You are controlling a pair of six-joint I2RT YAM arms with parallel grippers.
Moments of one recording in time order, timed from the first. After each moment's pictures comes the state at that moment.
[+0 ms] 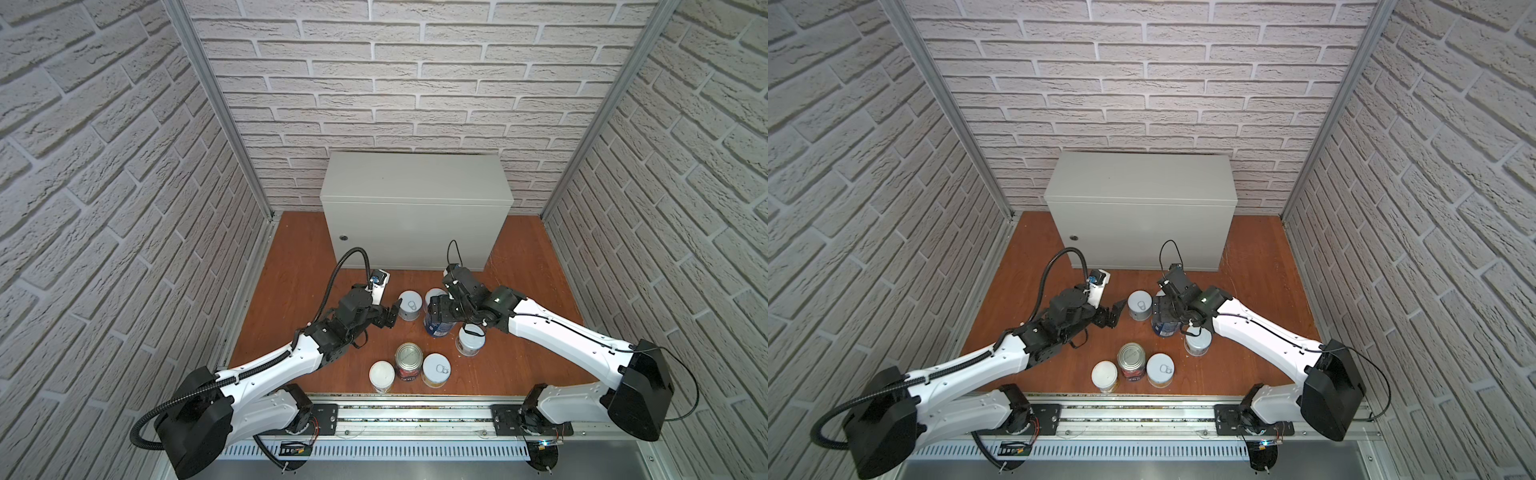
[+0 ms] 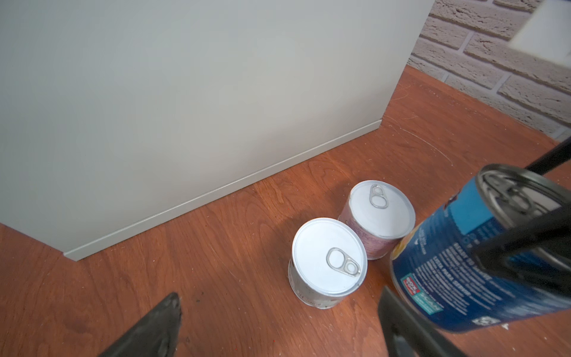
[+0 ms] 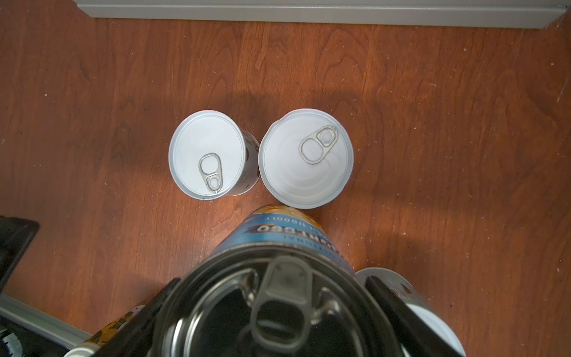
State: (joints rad) left arm -0.79 1.10 0.55 0.11 -0.20 -0.11; right arm 0.70 1.32 1.02 -0.73 0.13 0.65
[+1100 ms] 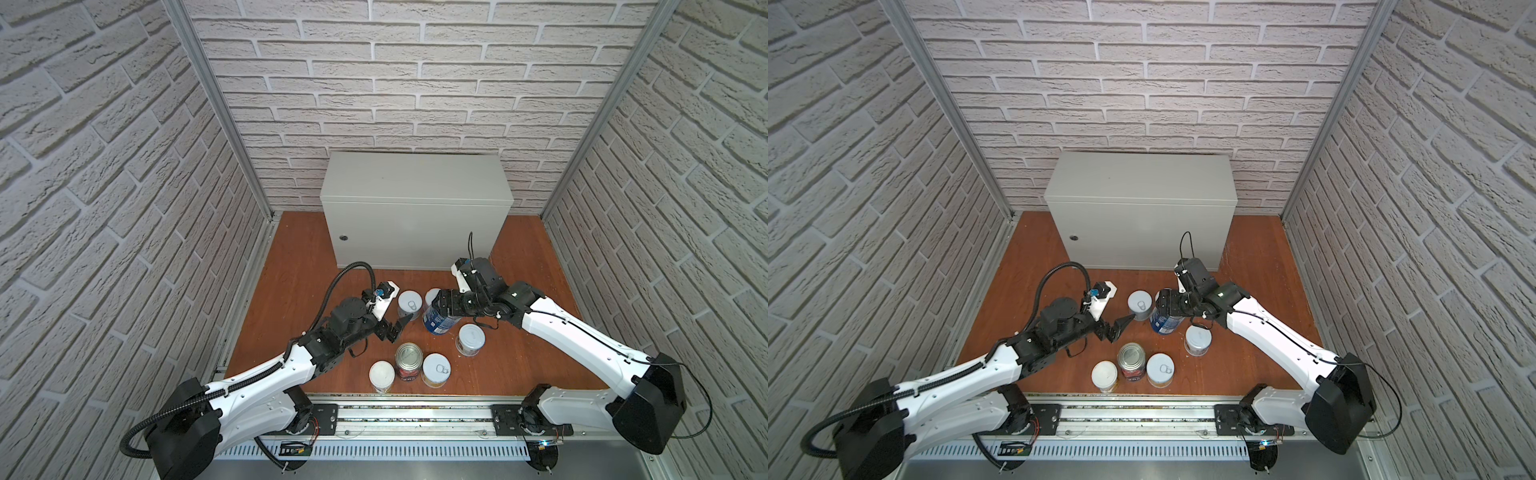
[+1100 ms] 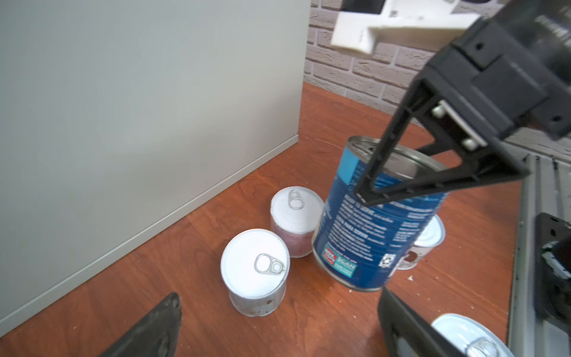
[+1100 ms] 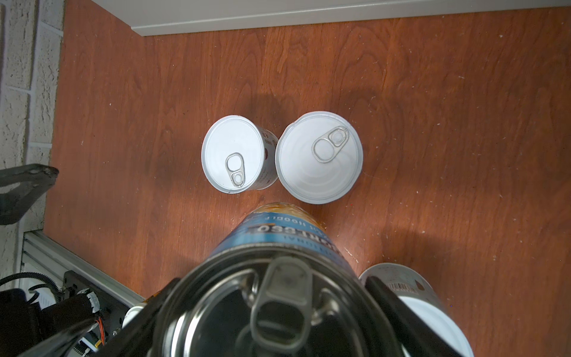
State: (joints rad) left arm -0.83 1.01 0.47 0.23 0.08 0.00; right arm 0.58 1.26 1.02 -0.73 -0.08 0.62
